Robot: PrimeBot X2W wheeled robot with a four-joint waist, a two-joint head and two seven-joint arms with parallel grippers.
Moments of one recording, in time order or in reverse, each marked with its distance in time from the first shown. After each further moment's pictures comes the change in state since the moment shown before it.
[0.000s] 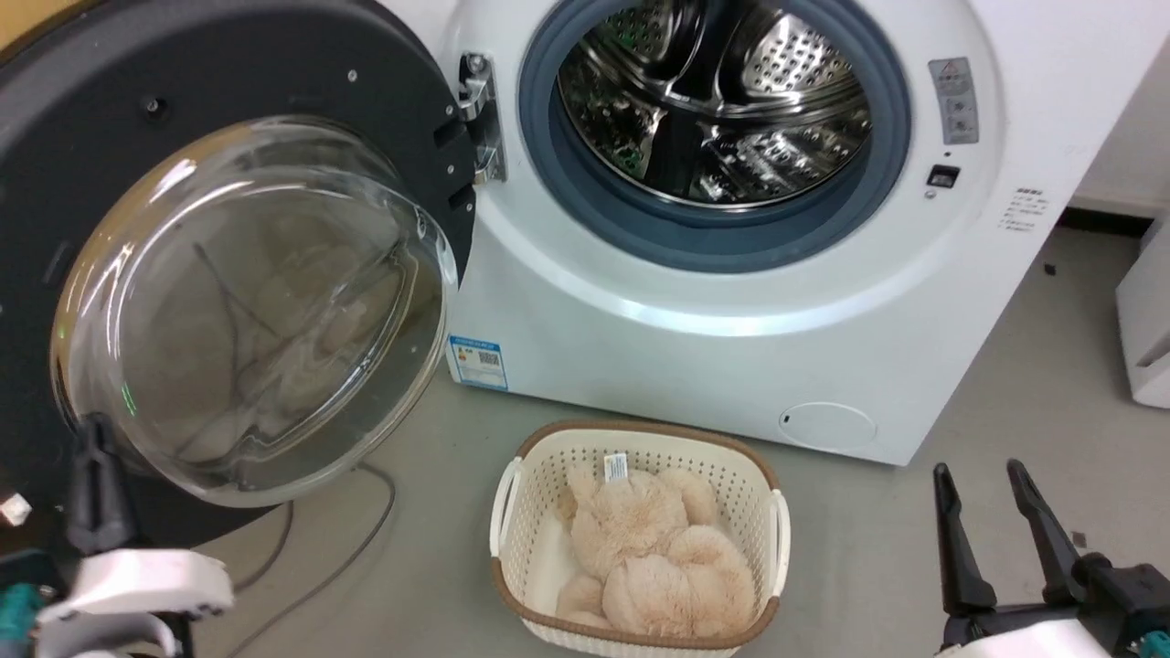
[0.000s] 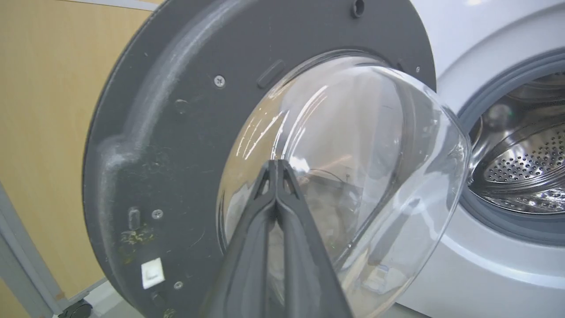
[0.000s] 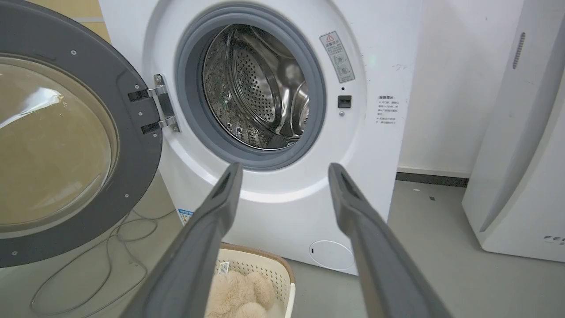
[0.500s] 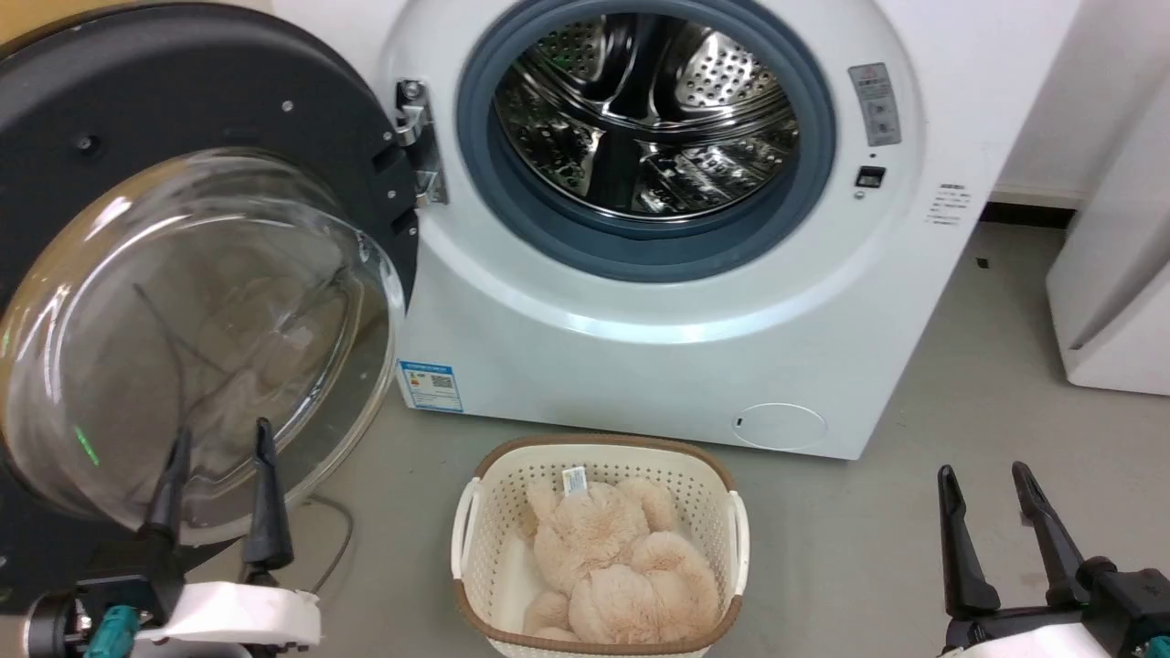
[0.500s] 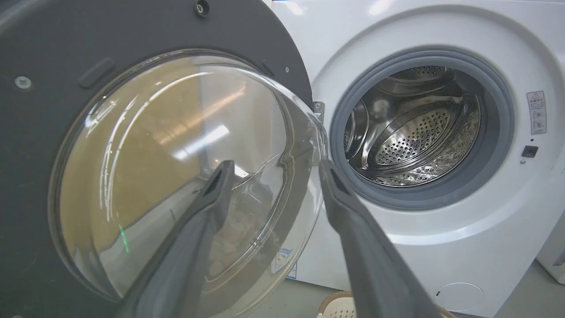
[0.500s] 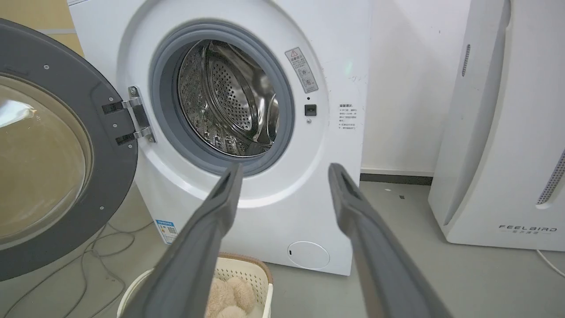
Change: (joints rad) left arm 0.086 -0.076 -0.115 -0.103 0.030 -0.095 0.000; right arm 0.019 0.000 -0.008 -0.016 0.006 0.000 0.000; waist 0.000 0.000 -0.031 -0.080
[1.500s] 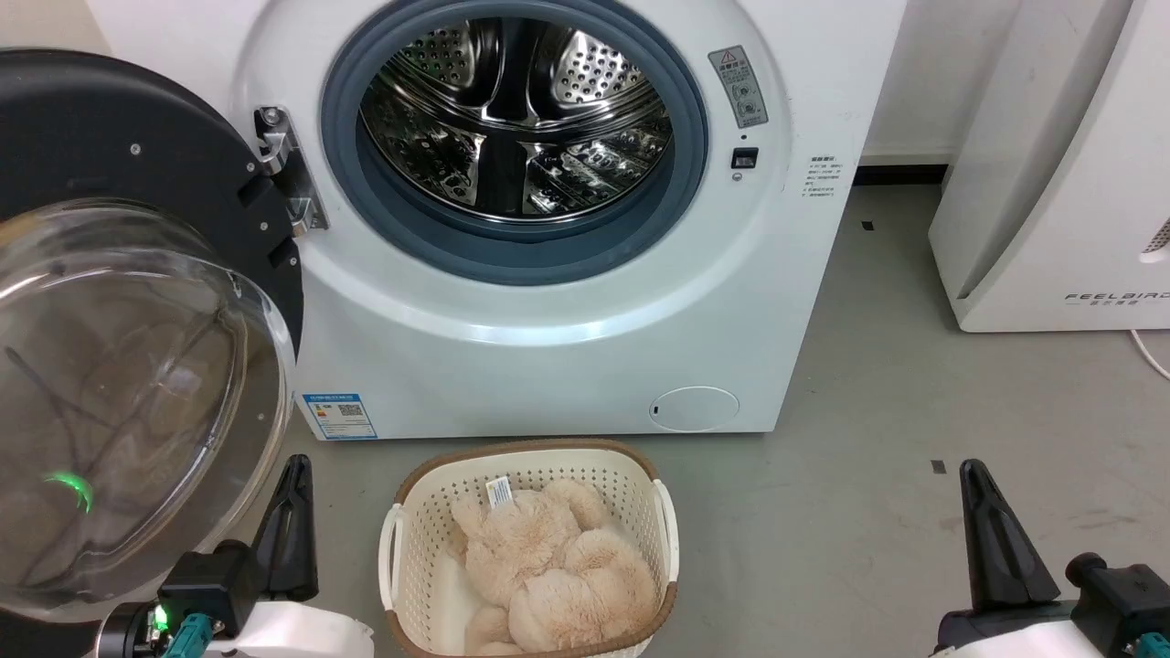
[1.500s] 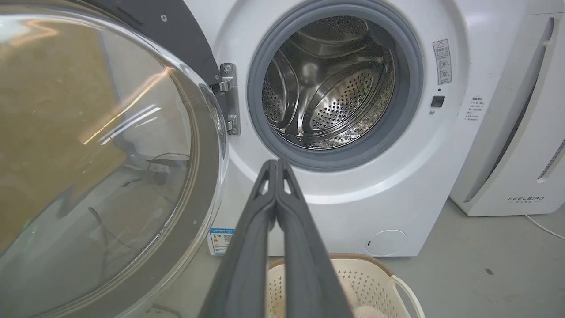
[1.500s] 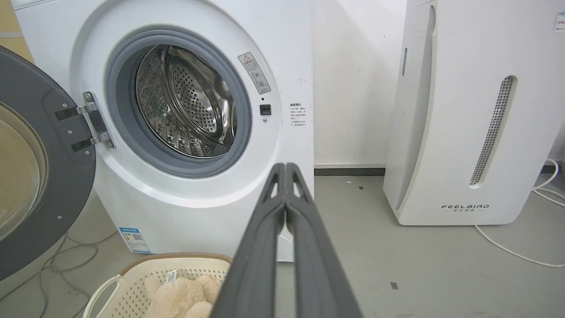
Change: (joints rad) left arm 0.030 -0.027 -0.085 0.058 0.037 -0.008 0.011; right arm 0.000 0.000 0.019 -0.018 -0.010 -0.002 0.010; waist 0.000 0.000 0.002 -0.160
